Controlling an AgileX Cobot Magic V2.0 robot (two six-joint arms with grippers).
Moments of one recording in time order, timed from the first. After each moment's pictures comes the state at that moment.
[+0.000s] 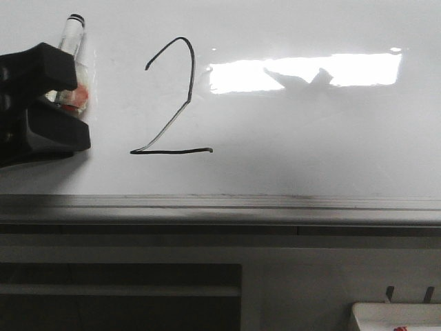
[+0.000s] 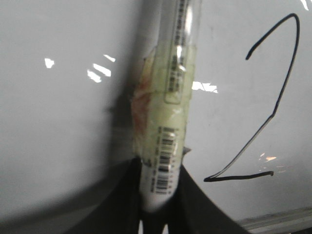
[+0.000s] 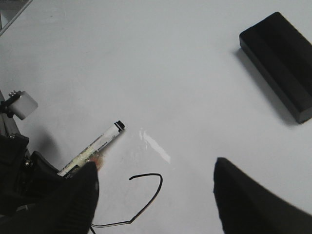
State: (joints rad) left arm -0.79 1.18 -0.39 -0.69 -0.33 0.04; right arm 0.69 0.94 -0.83 0.83 0.14 -1.12
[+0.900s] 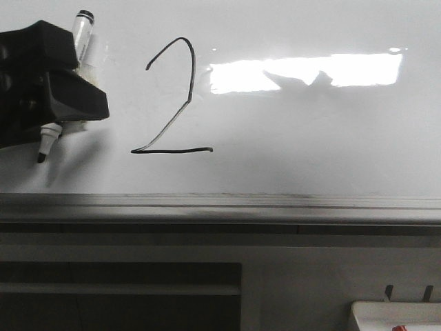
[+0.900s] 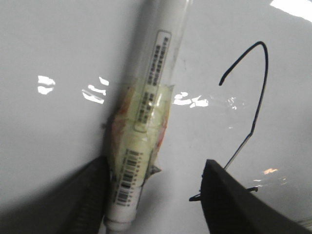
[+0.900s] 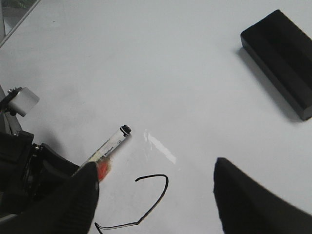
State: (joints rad) left arm -0.80 1.18 -0.40 -0.66 -0.39 0.04; right arm 0.69 0.94 -0.83 0.87 0.14 -1.12
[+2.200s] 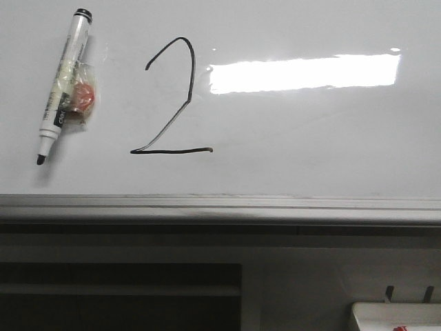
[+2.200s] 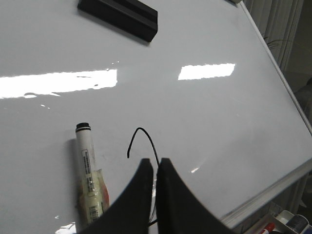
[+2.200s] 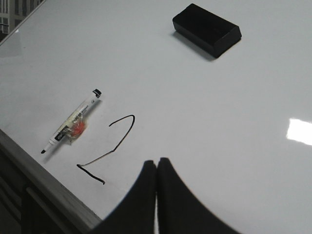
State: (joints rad) left arm -0.79 0.46 -0.19 -0.16 -0.29 0.08; right arm 0.69 0.15 -0.17 0.91 -0.06 -1.12
